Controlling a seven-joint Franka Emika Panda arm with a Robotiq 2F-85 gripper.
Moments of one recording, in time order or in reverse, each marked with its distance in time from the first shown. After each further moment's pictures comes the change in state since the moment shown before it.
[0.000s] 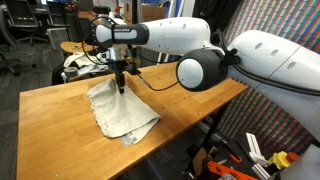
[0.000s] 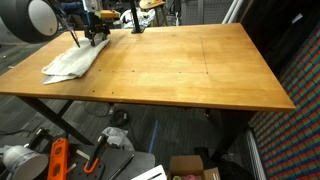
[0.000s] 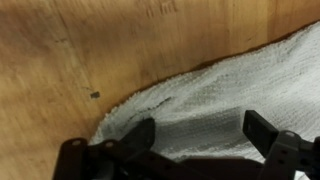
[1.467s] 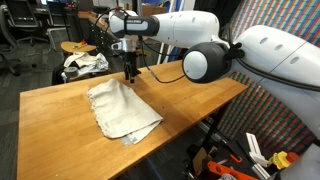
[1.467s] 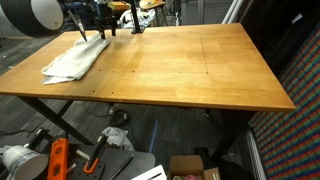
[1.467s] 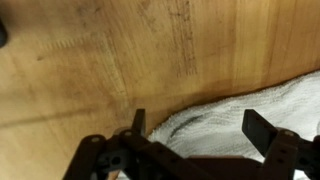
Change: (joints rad) arm -0.083 -0.043 -0.016 0.009 0.014 -0.013 -0.163
